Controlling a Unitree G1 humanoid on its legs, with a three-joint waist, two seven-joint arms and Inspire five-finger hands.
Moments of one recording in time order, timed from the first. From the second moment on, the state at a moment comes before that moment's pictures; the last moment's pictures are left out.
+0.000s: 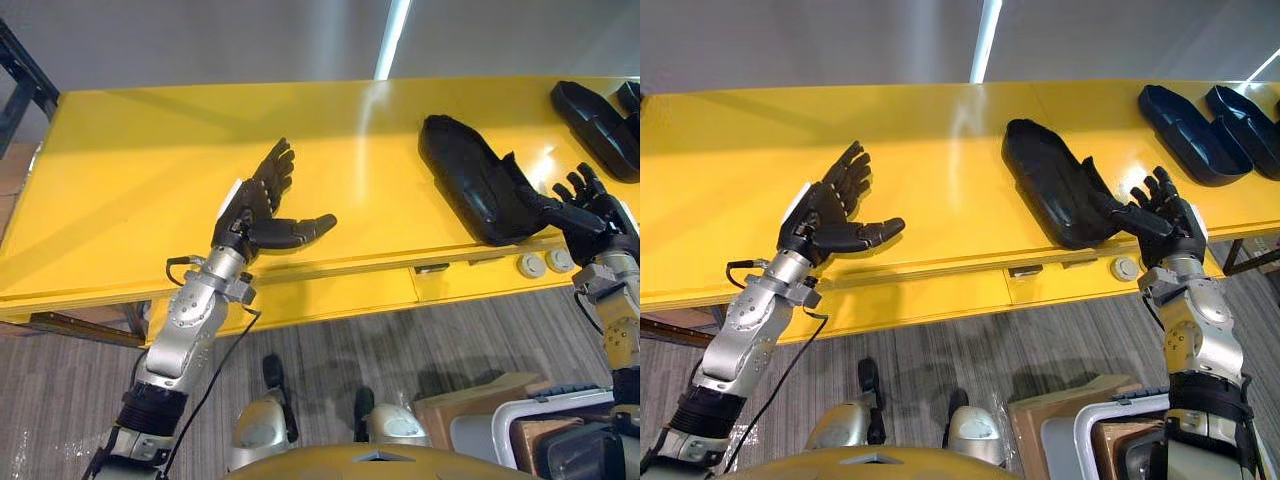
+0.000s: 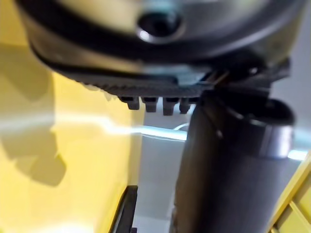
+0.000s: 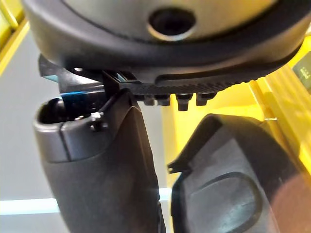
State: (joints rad) left arm -0.10 0.39 -0.16 -0.13 -0.46 -0.08 -0.08; right arm -0.19 -0.66 -0.37 0.34 0.65 0.08 0.14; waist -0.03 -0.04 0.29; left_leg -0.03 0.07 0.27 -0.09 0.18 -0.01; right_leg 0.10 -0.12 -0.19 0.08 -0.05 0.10
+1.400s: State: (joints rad) left arm 0.11 0.33 -0.23 -0.36 -0.43 -0.21 -0.04; right arm 0.36 -0.45 -0.62 -0.17 0.32 -0.38 0.11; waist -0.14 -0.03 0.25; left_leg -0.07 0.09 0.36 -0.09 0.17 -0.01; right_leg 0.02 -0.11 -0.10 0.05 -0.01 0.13
